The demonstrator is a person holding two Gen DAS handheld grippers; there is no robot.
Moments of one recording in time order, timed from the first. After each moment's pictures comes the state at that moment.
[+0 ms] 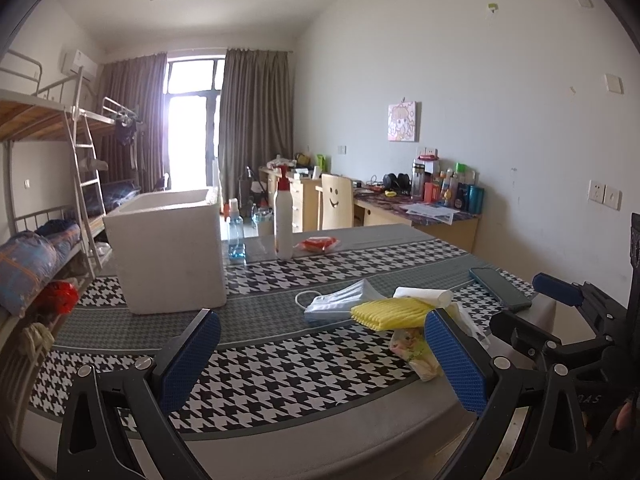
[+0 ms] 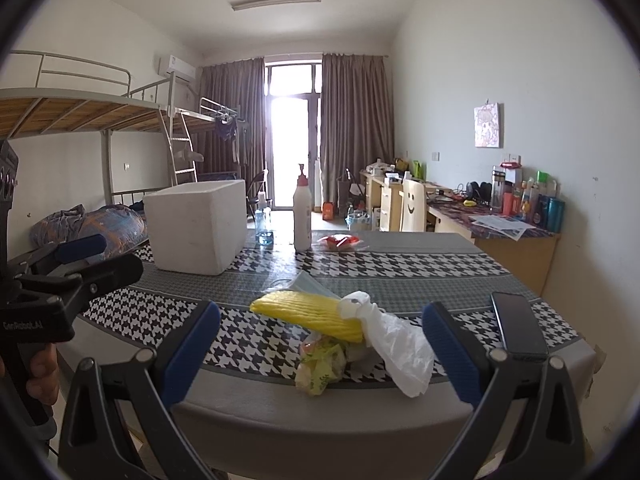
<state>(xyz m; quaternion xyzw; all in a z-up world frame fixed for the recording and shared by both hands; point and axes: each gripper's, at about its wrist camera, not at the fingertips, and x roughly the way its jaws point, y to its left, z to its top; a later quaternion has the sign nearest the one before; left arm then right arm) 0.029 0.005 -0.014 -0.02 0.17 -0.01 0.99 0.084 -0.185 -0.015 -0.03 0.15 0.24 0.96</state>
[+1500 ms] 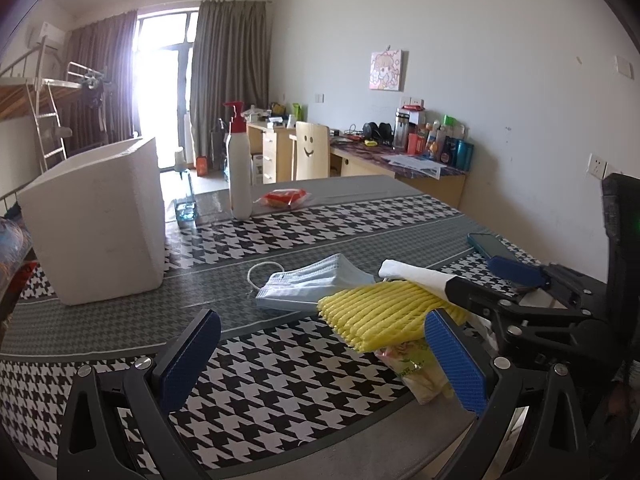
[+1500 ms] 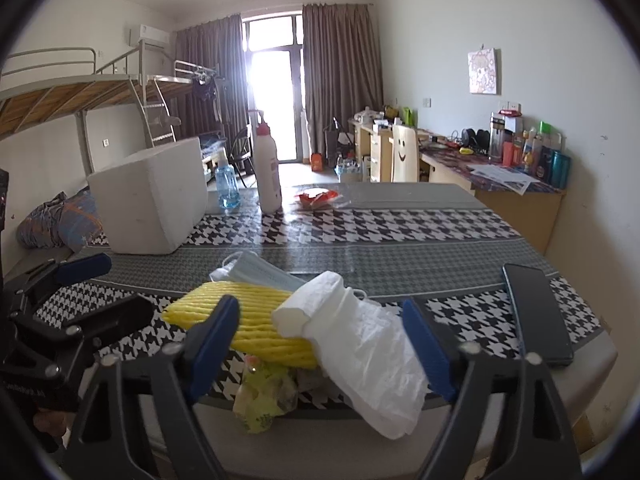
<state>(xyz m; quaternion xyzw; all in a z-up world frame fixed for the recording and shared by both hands) 0.123 -0.018 -0.042 -0.02 0.26 -0.05 0.96 0.170 -0.190 -0.031 -0.03 0.25 0.22 0.94</state>
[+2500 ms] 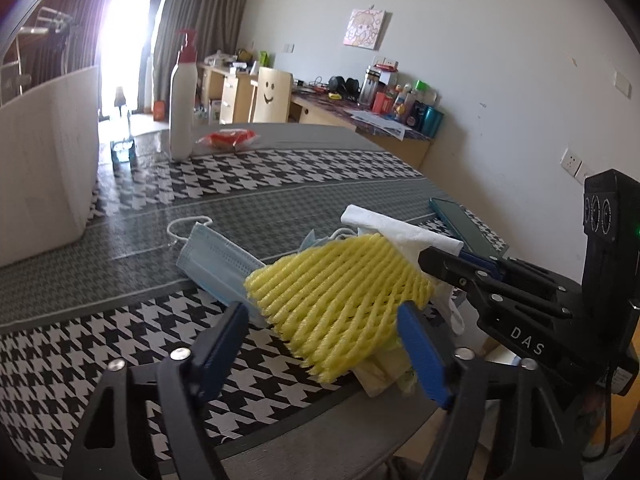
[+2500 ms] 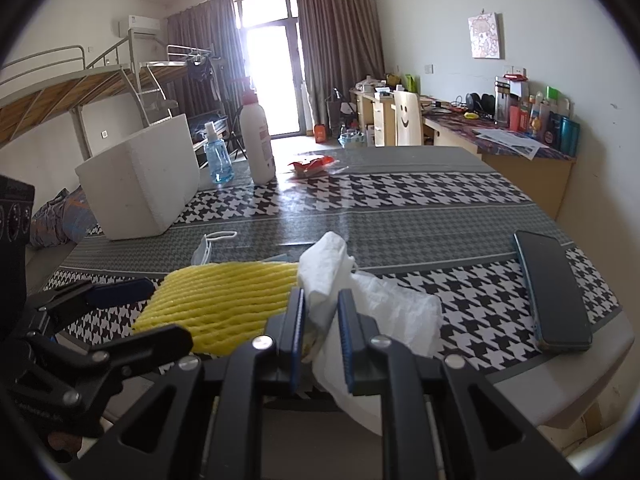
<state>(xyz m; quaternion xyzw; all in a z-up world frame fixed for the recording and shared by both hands) 0.157 -0.035 -0.072 -0.09 0.35 -0.14 0.92 0.190 -0.203 -0.044 -0.01 0.30 0.23 0.92</state>
